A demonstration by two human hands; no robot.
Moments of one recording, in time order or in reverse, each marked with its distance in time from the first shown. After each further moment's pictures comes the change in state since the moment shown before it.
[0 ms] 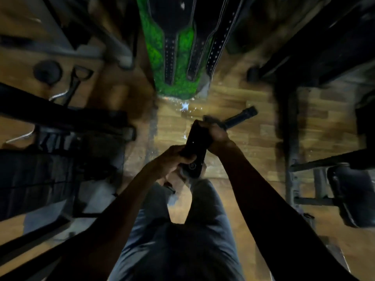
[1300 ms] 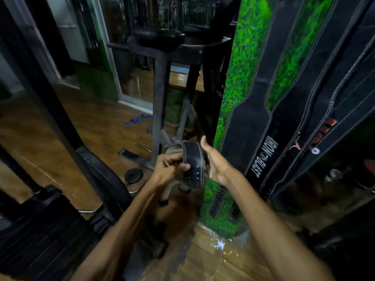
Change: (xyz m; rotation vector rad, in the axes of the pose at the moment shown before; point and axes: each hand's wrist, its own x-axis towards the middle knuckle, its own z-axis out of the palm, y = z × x) left_hand -0.172 0.318 -0.016 0.161 0.708 0.993; right_hand -0.219 -0.253 0.255 -0.517 -0.735 -0.389
